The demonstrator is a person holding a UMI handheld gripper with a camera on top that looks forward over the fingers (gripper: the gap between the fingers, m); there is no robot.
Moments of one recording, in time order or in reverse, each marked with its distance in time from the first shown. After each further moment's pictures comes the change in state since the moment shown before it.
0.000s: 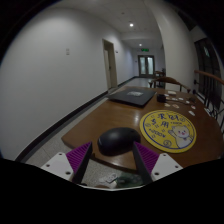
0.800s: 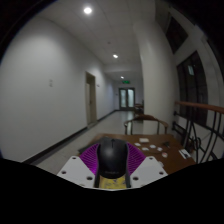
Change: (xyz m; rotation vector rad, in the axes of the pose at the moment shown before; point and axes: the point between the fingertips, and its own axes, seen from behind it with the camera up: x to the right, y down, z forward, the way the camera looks) arm 0.164 -0.205 -0.042 0.369 0.211 -0.011
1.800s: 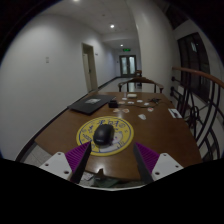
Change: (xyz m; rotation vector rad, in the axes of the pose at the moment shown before) arm 0.069 0.157 -0.069 -0.366 -0.037 0.051
